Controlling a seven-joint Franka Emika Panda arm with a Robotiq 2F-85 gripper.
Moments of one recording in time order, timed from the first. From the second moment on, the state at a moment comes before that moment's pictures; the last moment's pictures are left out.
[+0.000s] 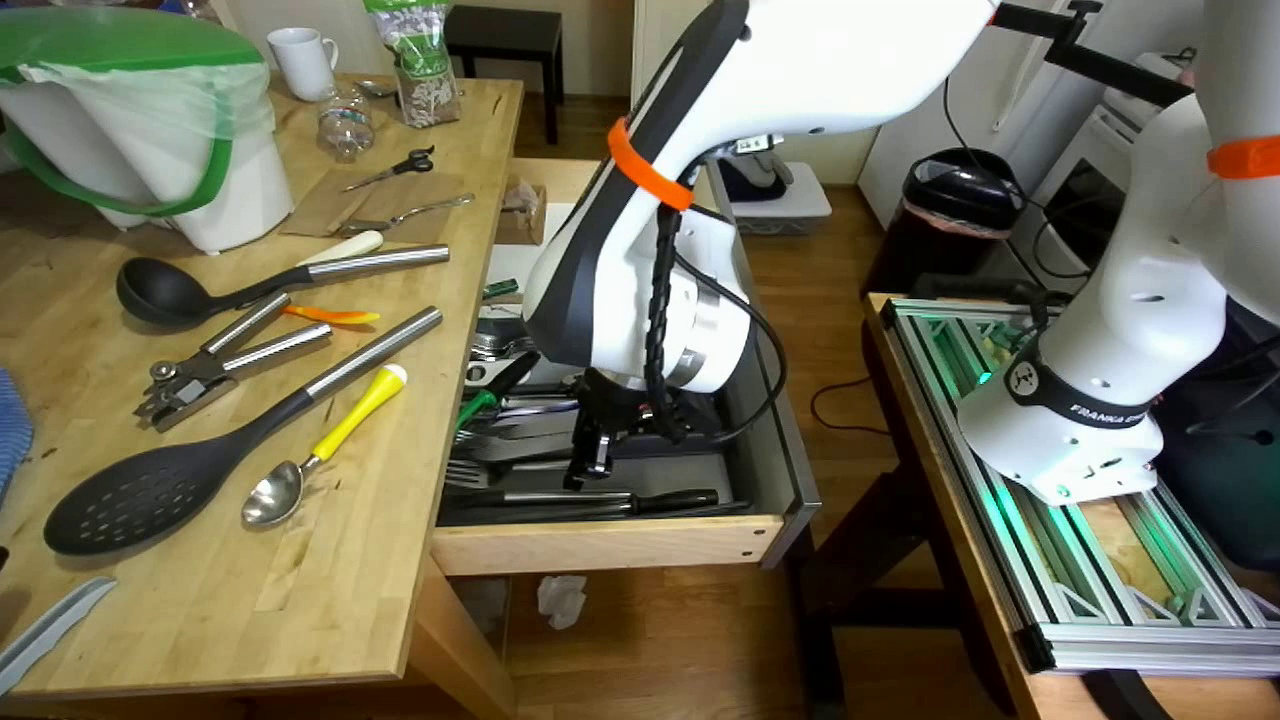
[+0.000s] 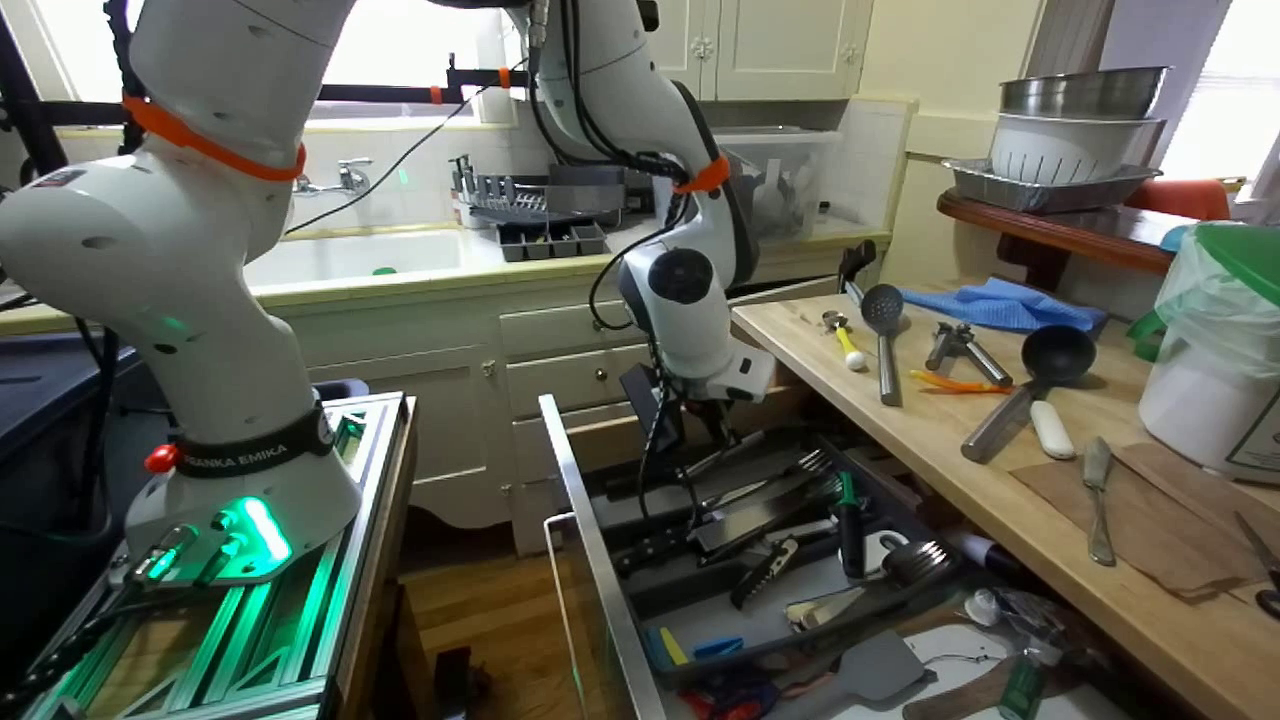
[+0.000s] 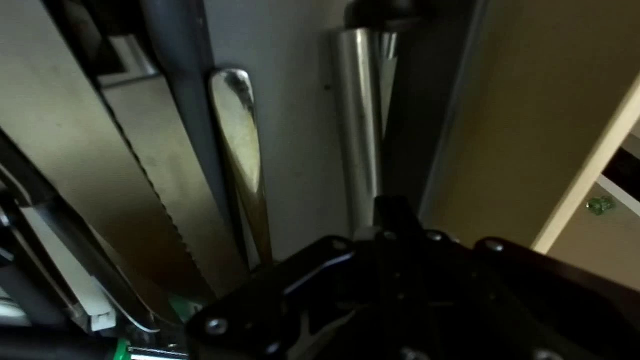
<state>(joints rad) -0.10 0.57 0.26 -2.22 1.55 3.00 -1.53</state>
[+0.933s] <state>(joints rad) -0.09 0.42 0.24 -2.30 1.41 3.05 -1.38</state>
